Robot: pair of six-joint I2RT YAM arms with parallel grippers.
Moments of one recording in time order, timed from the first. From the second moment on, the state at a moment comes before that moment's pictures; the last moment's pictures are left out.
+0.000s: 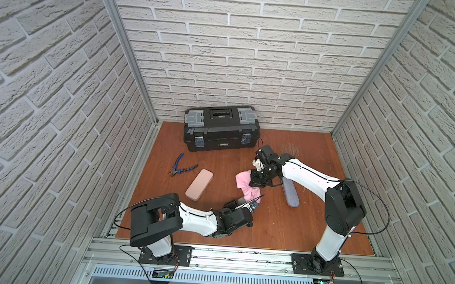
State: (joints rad) left arm -1.25 1.60 0.59 0.12 -0.61 0.08; right arm 0.55 1.80 1.31 -0.76 -0.38 0.61
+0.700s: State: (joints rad) left arm -1.18 1.57 0.58 0.12 -0.45 0.01; right arm 0.49 1.70 1.25 -0.81 -0.34 0.58
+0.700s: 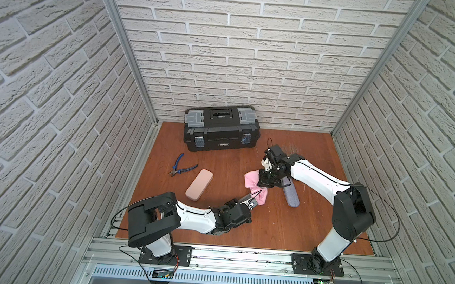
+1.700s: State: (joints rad) left arm -1.09 1.52 0.53 0.16 -0.27 -0.02; right arm 0.43 1.74 1.09 -0.65 -0.50 0.65
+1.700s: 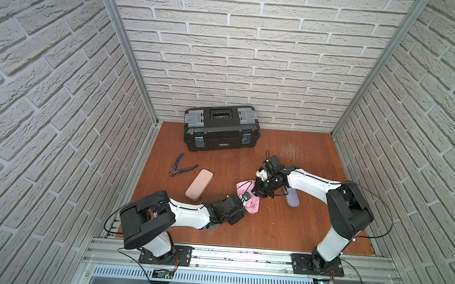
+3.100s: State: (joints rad) left arm -1.35 1.75 0.72 -0.04 -0.94 0.01; right arm 0.53 1.81 1.46 -0.90 -0.16 0.44
